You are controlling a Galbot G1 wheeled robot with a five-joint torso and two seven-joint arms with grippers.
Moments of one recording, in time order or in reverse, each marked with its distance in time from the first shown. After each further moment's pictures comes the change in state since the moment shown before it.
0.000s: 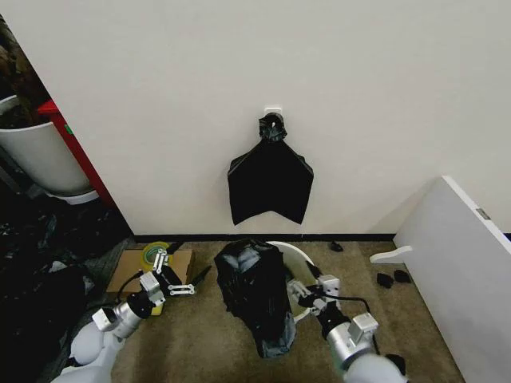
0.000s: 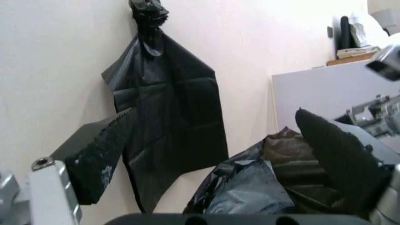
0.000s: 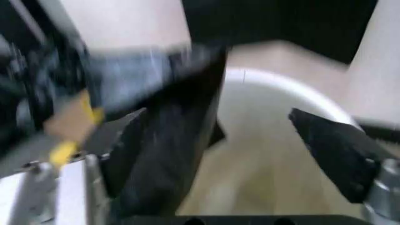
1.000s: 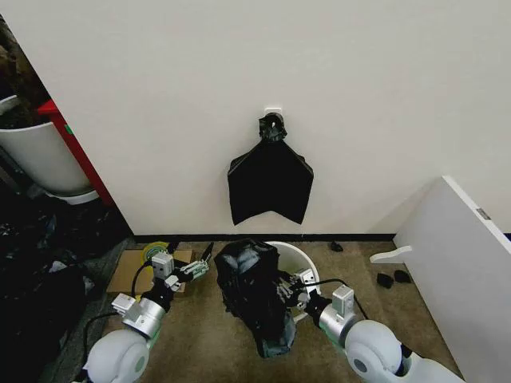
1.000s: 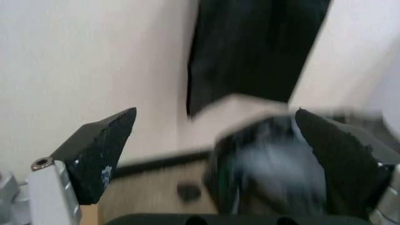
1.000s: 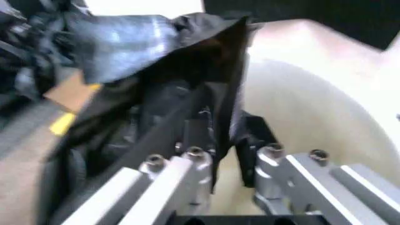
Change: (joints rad) left arm 0.236 0.278 0.218 -0.458 -0.030 0.537 -0.961; right arm 0.056 0.040 0.000 -0.053 -0.061 -0.090 -0.074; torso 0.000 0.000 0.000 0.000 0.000
